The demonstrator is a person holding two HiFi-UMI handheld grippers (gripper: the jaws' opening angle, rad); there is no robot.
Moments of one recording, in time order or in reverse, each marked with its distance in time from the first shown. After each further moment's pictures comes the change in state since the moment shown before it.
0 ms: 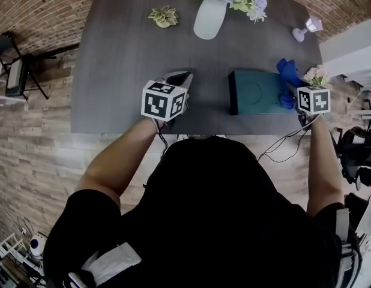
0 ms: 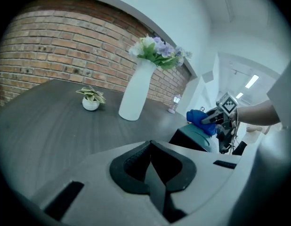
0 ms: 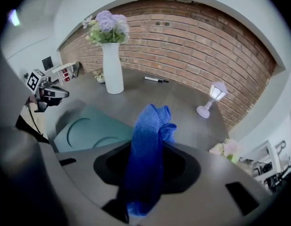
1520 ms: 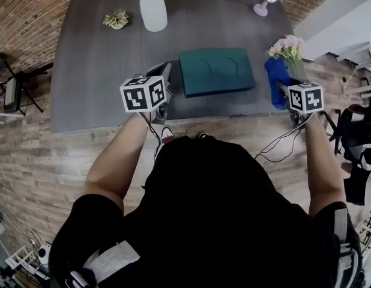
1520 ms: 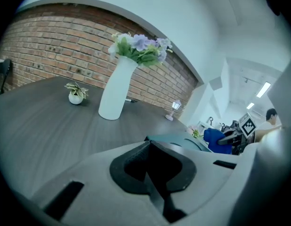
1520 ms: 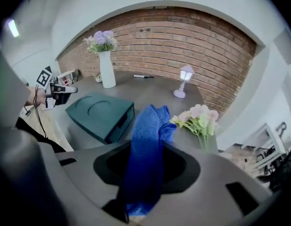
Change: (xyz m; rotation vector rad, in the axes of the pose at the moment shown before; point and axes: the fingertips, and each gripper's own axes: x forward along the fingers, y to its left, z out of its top) left arm 0.044 -0.097 0.007 -0.115 -0.088 0.098; right arm -0.063 -0.074 -0.119 0.083 -0.037 0.025
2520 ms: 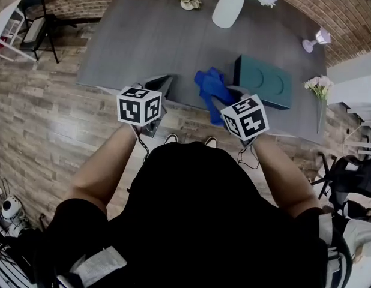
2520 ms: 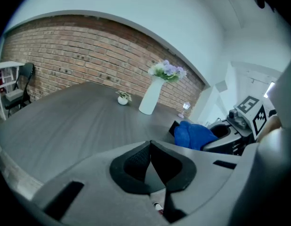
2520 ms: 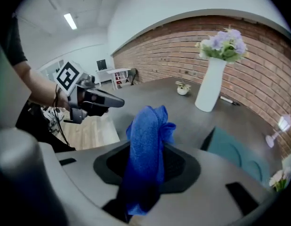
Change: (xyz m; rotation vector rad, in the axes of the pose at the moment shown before) left arm -0.172 0.101 -0.058 -0.025 -0.014 0.102; right arm 0.032 0.404 0.083 -0.392 -0.103 0.423
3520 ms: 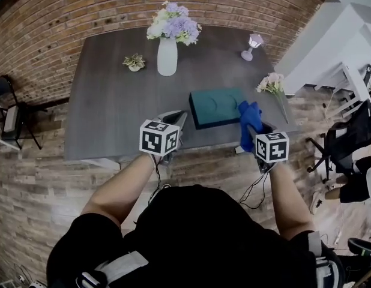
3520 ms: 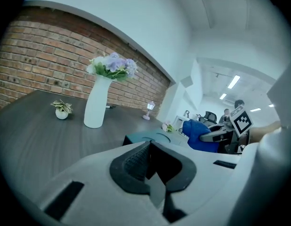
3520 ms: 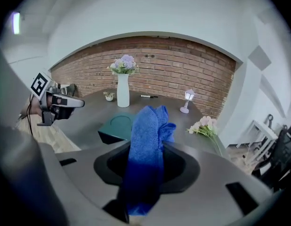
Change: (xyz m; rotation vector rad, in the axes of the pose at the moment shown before) left arm 0.071 -0.154 0.048 0.222 0.008 -0.346; right arm -0.192 -0.138 -0.129 0.433 -0.114 -0.611
